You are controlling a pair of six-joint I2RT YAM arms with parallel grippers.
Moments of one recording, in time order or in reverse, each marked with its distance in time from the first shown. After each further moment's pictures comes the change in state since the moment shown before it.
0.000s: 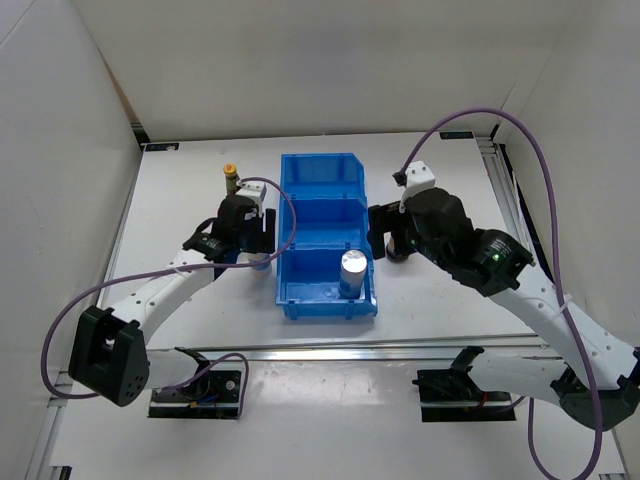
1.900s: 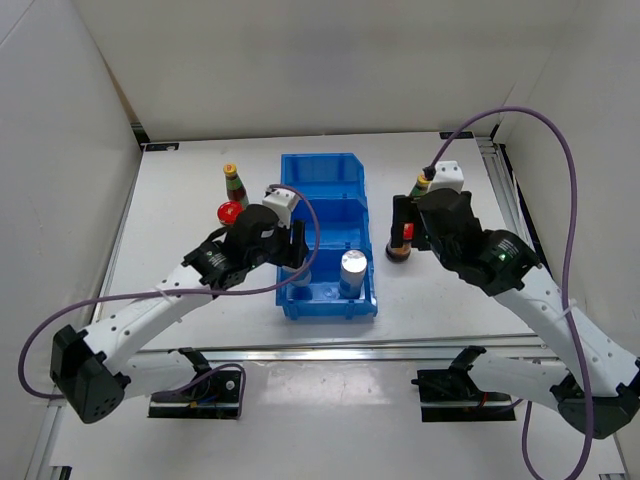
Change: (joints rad) left arm -0.291 -0.139 0.119 -0.140 0.030 -0.102; right arm -0.079 -0.019 -0.025 -0.060 0.195 0.106
